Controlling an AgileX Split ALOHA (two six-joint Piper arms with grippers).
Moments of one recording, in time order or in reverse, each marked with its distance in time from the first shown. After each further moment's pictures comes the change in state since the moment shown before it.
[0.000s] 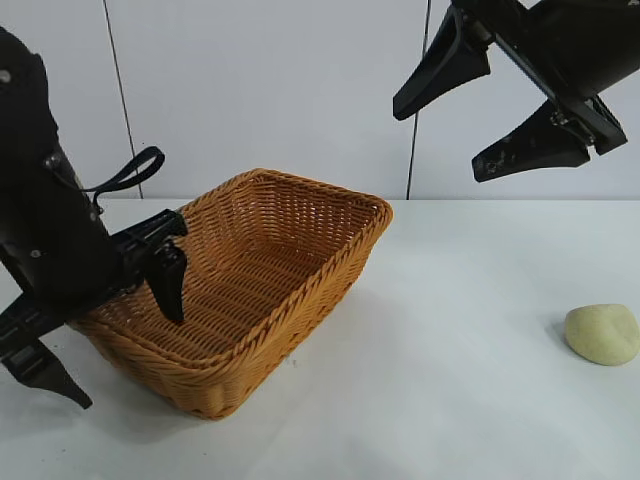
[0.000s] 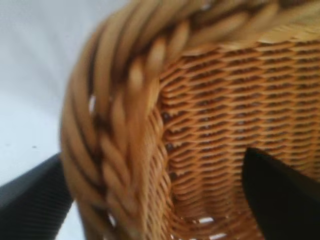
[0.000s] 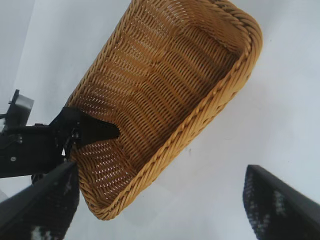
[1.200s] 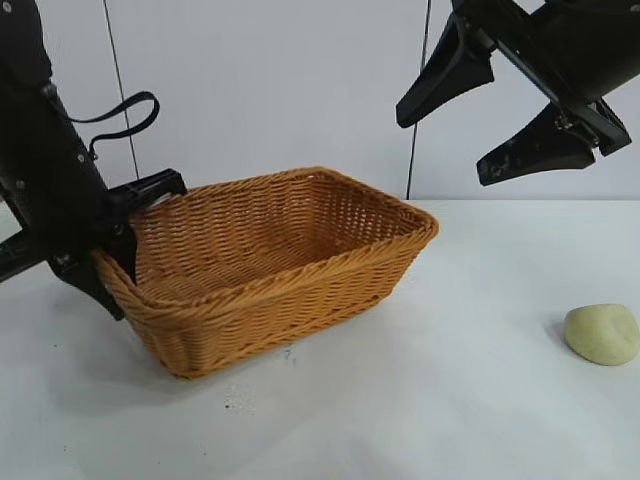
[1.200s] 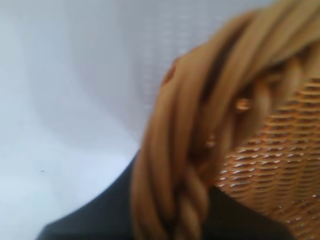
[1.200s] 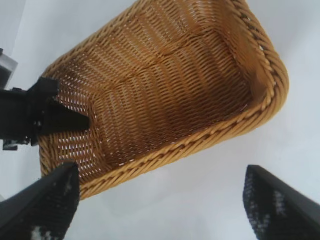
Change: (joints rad) left arm 0.165 0.007 -0.321 -0.113 0.354 0.703; right arm 0.000 0.000 0.000 -0.037 0.002 0.000
